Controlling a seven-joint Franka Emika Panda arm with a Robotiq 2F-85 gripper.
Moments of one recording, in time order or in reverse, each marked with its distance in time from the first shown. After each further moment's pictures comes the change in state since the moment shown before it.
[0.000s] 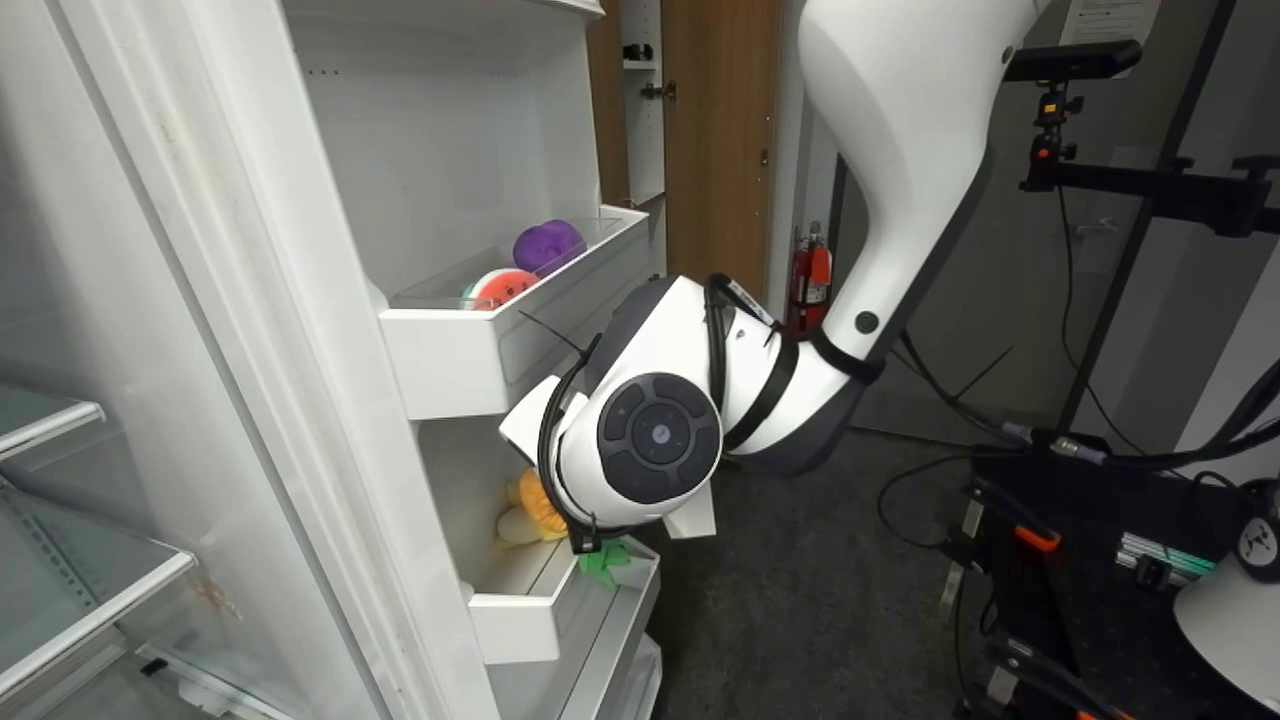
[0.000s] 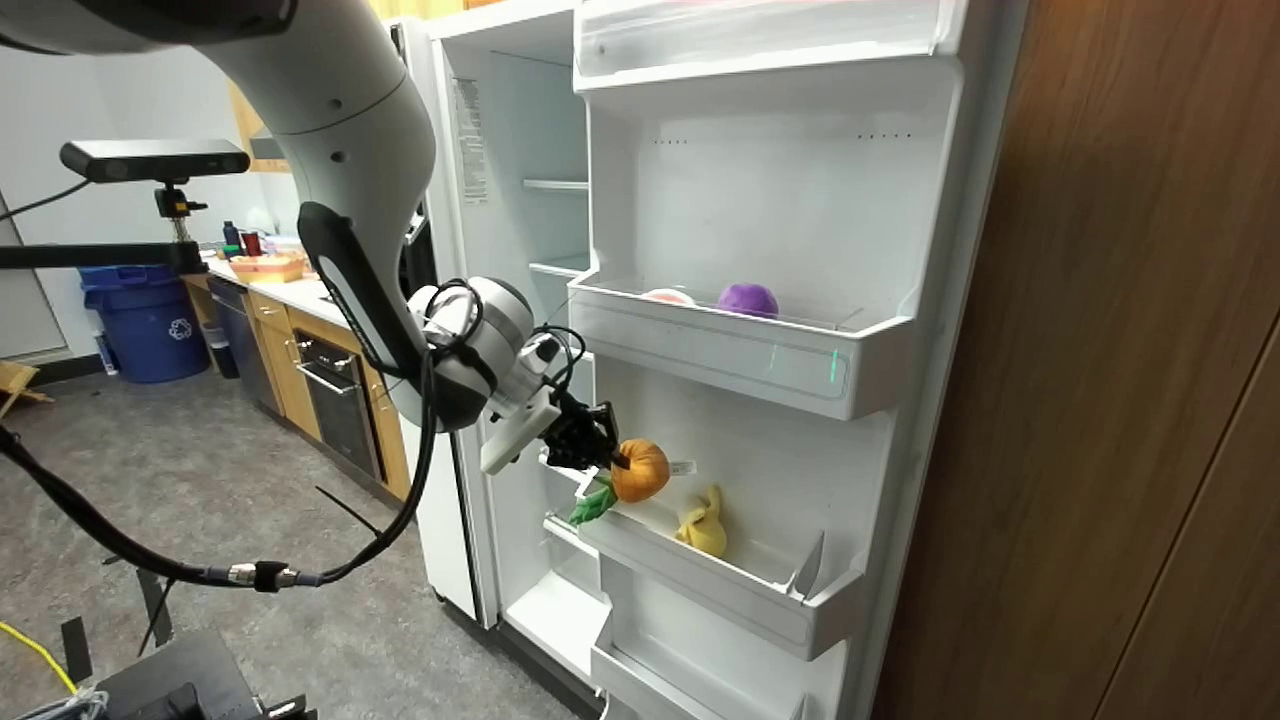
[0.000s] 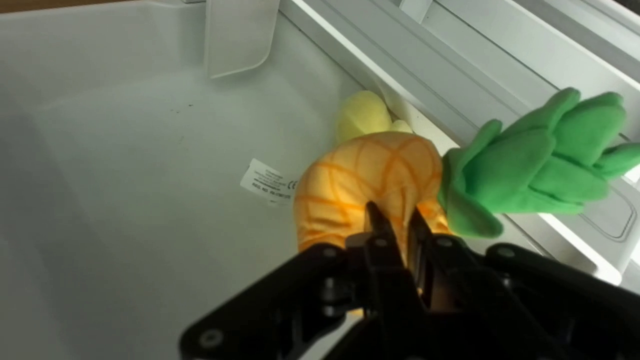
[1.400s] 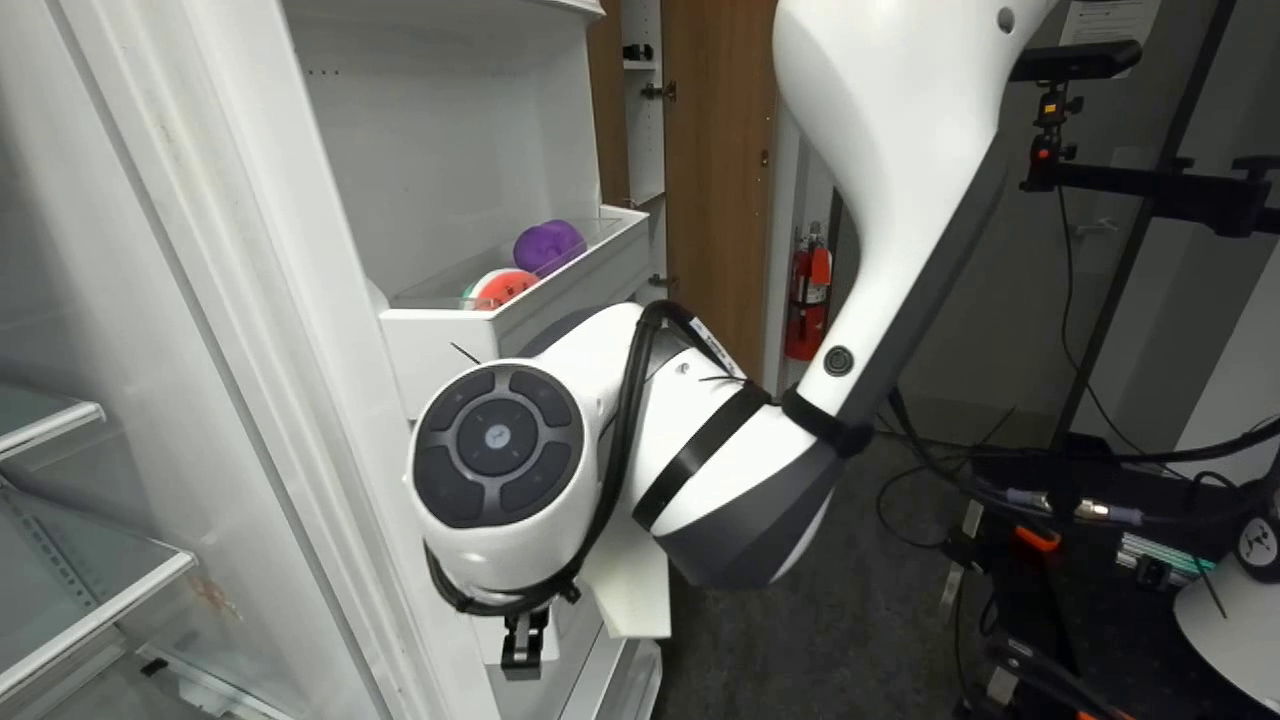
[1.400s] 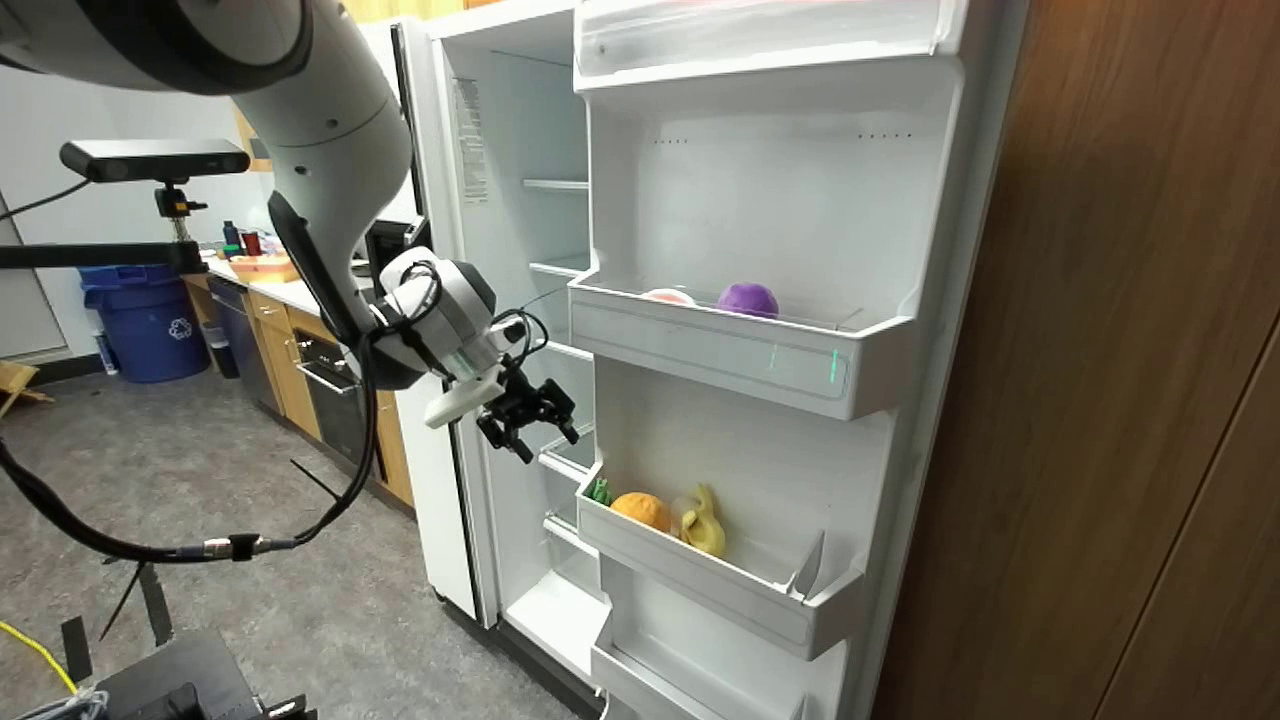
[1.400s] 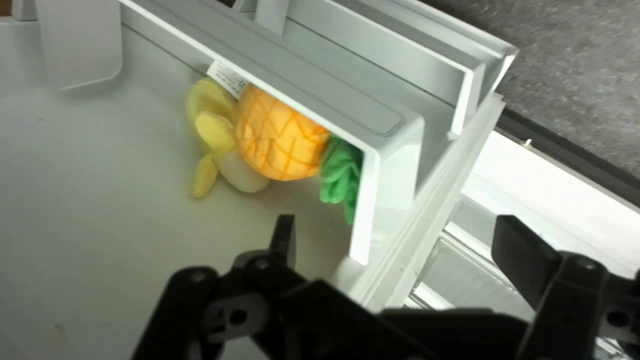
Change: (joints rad) arm 0.019 0.063 0.151 0.133 0.467 -0.054 -0.208
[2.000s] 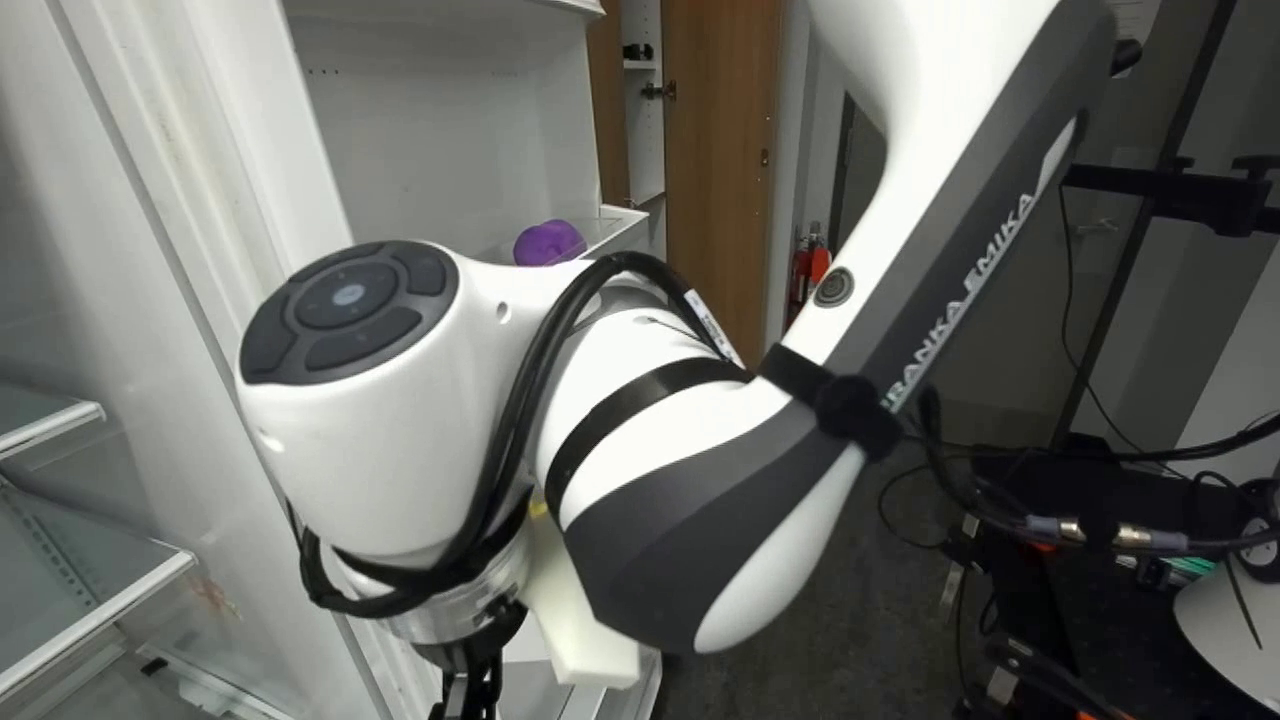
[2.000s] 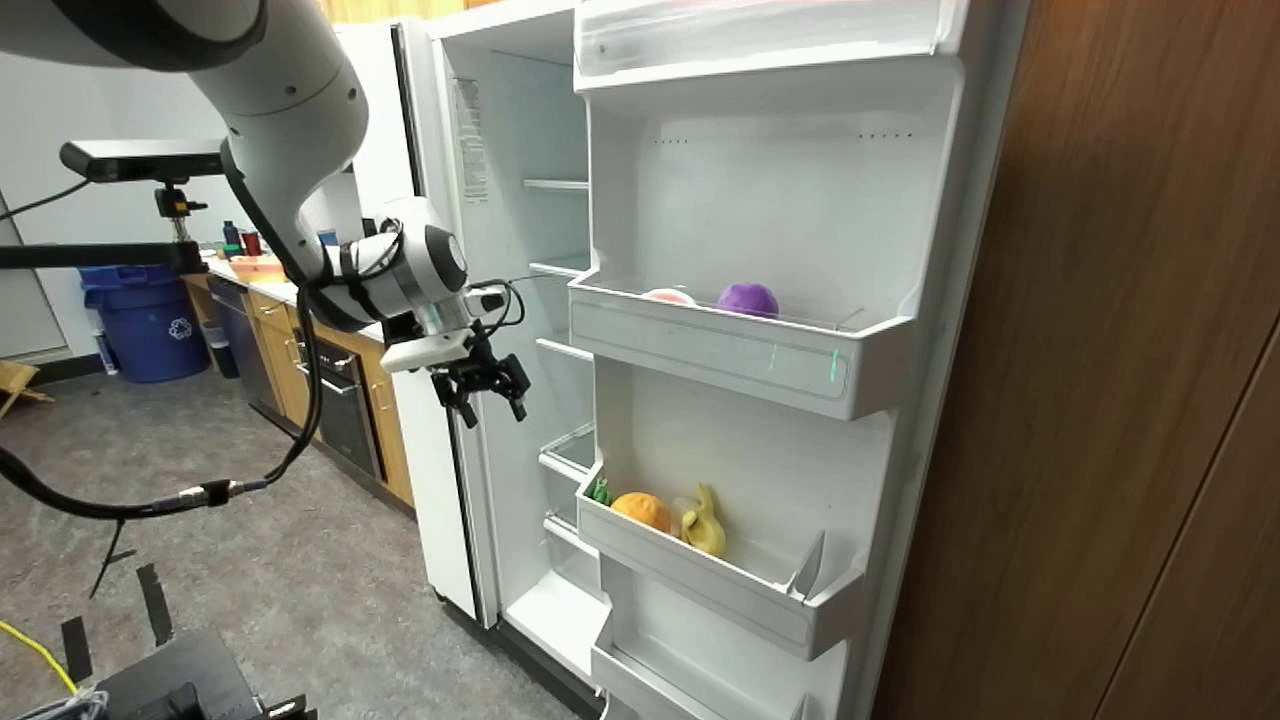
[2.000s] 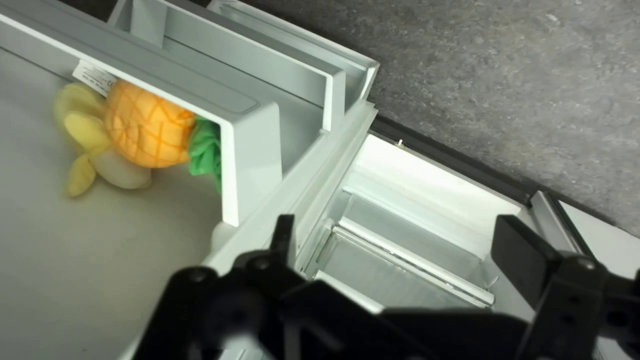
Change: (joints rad) arm 0.079 -0.050 0.011 0.051 0.471 -0.003 -0.285
